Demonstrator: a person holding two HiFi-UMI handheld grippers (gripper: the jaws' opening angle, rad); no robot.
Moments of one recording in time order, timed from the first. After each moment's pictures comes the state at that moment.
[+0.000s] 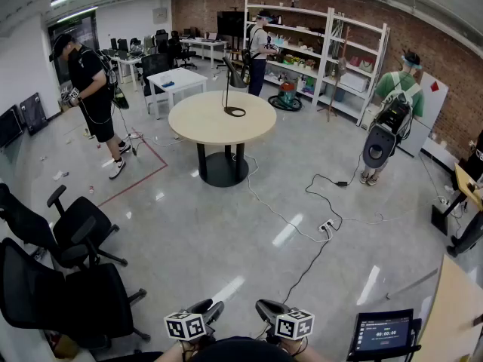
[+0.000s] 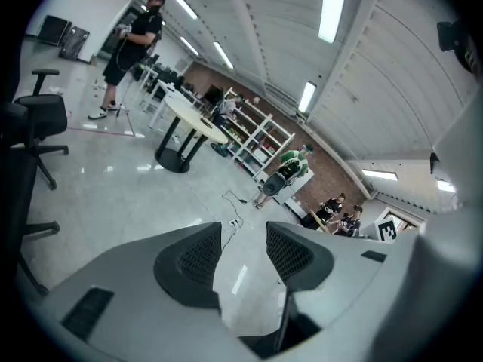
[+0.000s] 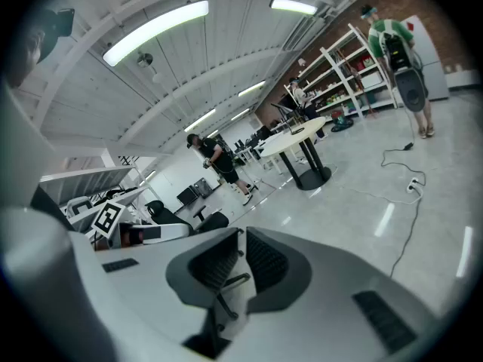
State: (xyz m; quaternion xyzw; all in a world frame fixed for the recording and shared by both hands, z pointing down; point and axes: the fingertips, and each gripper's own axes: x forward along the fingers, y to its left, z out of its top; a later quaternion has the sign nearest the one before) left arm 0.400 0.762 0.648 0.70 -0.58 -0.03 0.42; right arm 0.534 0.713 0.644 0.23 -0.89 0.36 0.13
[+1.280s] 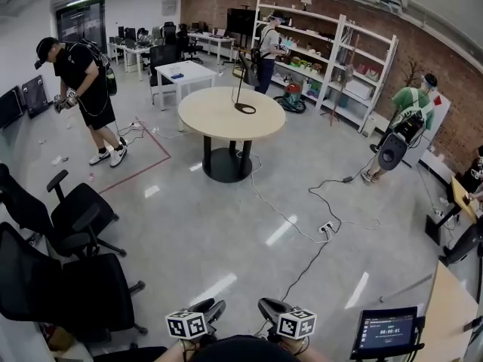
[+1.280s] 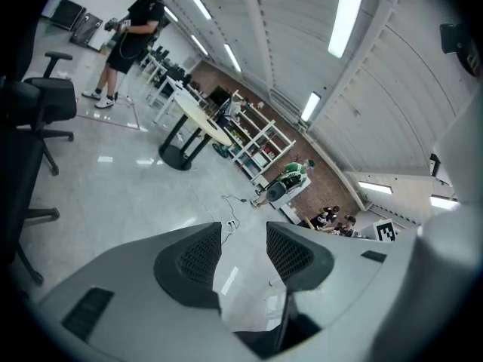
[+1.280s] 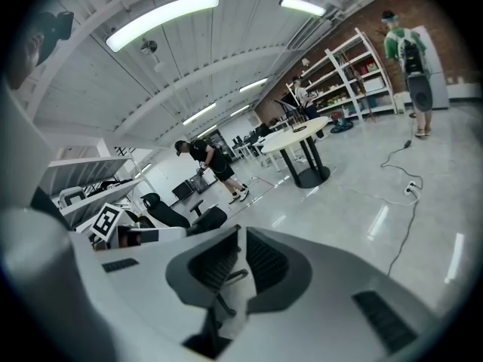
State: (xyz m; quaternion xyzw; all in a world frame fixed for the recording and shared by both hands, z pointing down) left arm 0.373 0.794 0.660 0.69 -0.57 -0.07 0.44; right arm 0.507 0.739 0.646 0.25 -0.89 0.34 0.16
